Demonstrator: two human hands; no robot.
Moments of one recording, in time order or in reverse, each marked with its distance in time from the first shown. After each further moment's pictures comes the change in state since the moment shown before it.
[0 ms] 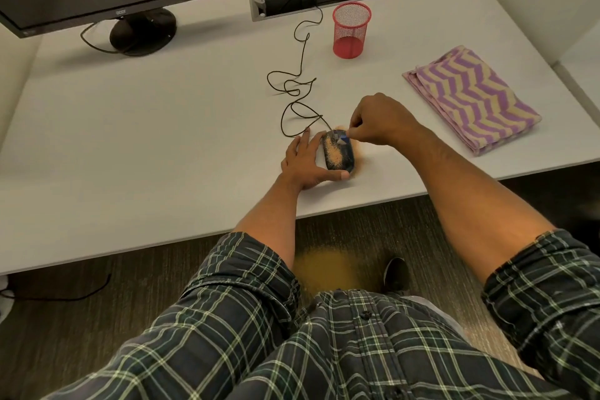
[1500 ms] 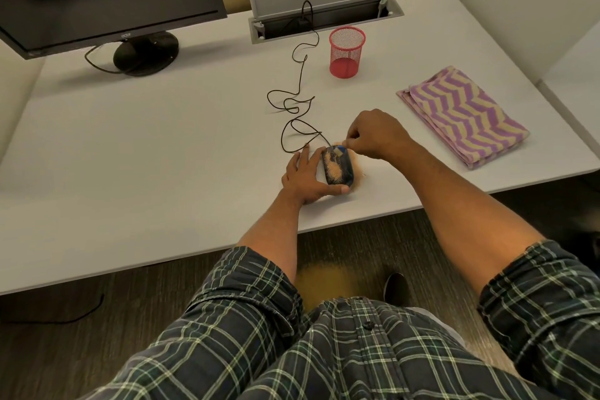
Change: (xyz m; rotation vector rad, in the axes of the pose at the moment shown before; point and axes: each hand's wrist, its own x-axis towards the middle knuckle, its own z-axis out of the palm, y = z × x) left_hand 0.000 0.000 0.000 0.020 -0.006 0.009; right_hand -0.001 -0.010 -0.003 0.019 0.025 0.055
